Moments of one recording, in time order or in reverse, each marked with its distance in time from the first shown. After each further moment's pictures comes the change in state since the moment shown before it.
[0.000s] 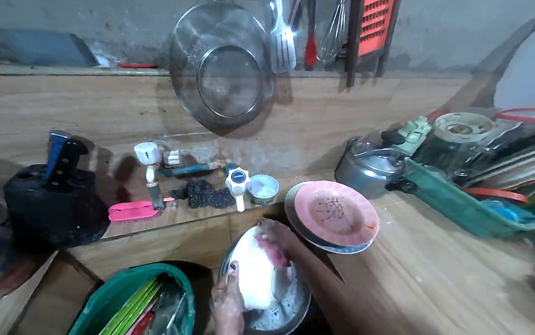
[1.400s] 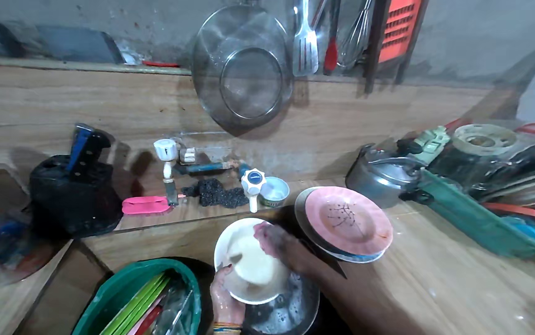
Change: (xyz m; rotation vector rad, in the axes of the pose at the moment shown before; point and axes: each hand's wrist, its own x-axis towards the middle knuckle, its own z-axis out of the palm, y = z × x) left_hand 0.026 0.009 -0.003 -0.539 0.048 -0.280; right_hand -0.029 -0.008 0.004 -0.126 -0.089 -0.209
